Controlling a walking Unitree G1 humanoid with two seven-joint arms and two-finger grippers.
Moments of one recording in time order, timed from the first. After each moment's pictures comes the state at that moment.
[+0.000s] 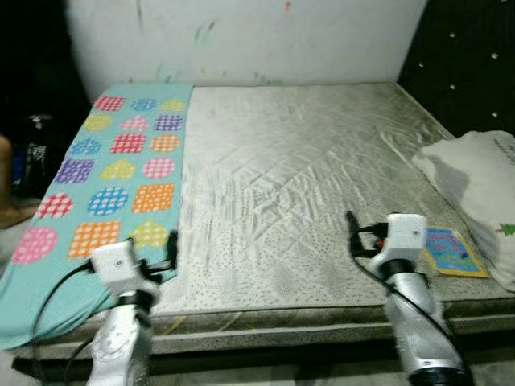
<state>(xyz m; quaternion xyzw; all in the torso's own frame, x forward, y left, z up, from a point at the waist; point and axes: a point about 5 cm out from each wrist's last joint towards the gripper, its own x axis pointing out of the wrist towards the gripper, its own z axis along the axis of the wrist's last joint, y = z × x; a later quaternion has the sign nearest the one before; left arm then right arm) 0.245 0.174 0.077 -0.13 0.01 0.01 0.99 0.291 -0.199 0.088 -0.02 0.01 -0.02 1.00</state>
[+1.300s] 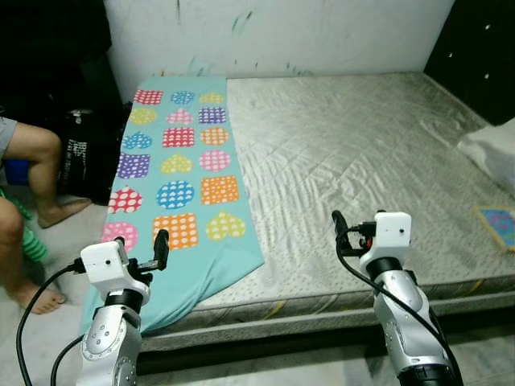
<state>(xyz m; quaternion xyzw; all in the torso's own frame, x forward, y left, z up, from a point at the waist) 0.244 0.190 0.074 -0.12 0.01 0.04 0.99 0.296 -0.181 0.089 -0.02 0.01 0.02 1.00</state>
